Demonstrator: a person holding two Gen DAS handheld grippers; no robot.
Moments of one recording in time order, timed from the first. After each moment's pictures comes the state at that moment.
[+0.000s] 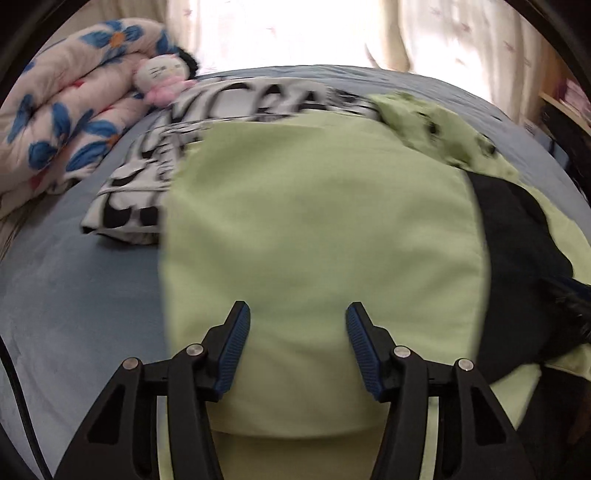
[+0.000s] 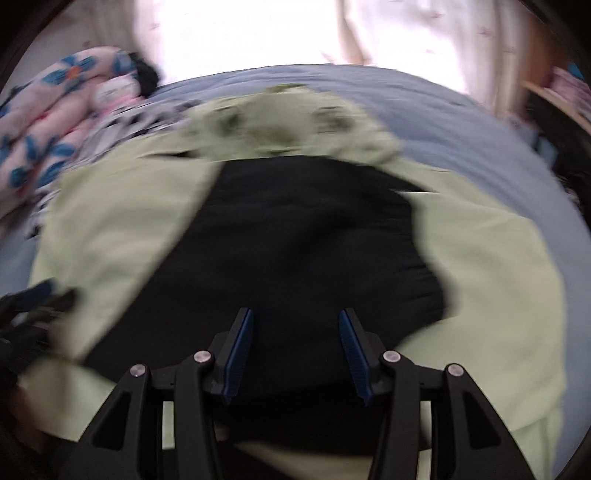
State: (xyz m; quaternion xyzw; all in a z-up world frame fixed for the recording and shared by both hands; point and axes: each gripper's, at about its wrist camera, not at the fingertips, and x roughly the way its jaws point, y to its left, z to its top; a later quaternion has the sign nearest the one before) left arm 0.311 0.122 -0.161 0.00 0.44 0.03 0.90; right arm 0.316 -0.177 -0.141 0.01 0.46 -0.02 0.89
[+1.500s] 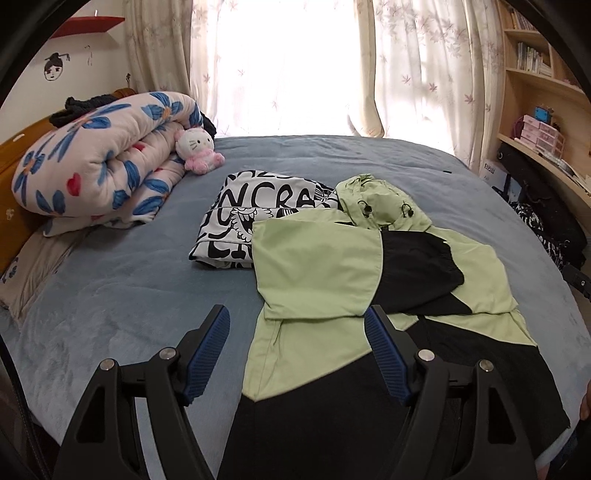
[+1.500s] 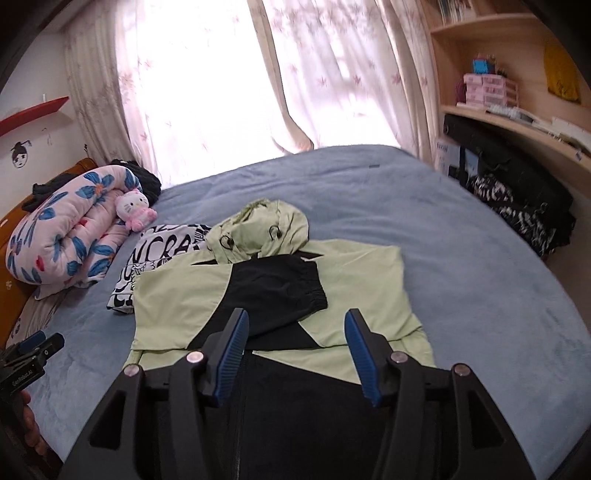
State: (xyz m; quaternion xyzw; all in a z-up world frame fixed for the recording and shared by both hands) left arm 0.095 0.127 0.029 0.00 0.35 0.00 0.94; right arm 0.094 -0.230 0.054 0.09 0.32 -0.02 0.94
